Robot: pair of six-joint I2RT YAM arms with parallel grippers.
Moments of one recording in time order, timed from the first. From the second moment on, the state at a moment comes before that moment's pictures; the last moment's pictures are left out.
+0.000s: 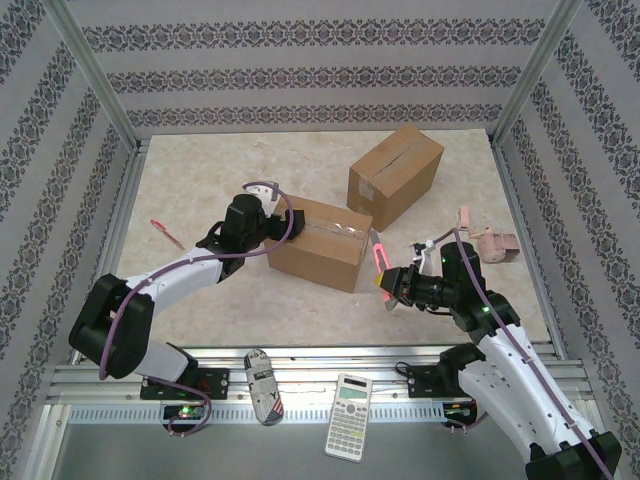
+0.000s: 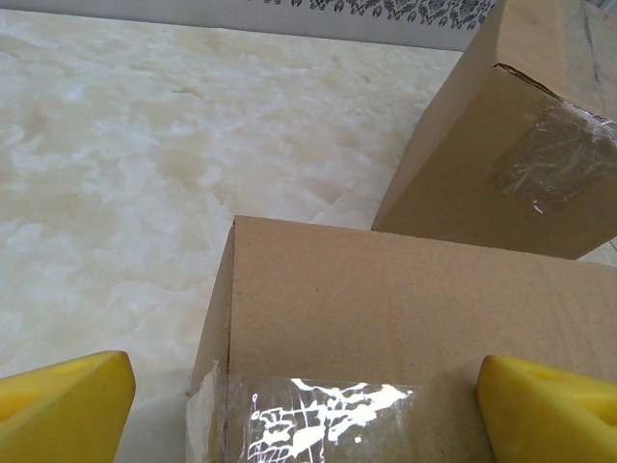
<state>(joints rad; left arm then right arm) -0.48 1.44 0.80 0.19 0.00 -0.34 0.32 0.64 0.53 -0.56 -0.70 0.92</state>
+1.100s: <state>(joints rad) -0.49 1.50 0.89 0.07 -0.03 -0.35 0.39 0.67 0.53 -0.51 -0.62 0.96</state>
